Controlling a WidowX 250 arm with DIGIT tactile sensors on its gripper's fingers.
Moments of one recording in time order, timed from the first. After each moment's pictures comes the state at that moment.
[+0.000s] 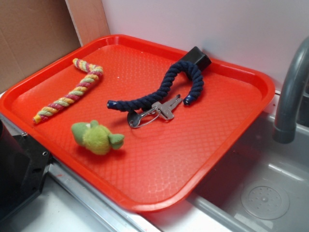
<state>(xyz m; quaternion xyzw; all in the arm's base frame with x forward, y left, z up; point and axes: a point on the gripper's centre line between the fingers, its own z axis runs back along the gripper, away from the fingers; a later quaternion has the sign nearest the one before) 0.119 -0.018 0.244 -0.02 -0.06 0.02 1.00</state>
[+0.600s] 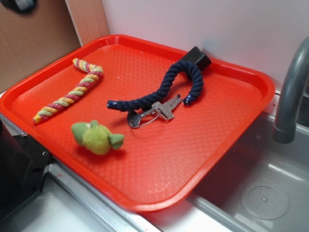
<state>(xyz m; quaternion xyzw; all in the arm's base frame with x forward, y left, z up) 0.124 -0.044 0.200 0.00 -0.06 -0.10 0.99</state>
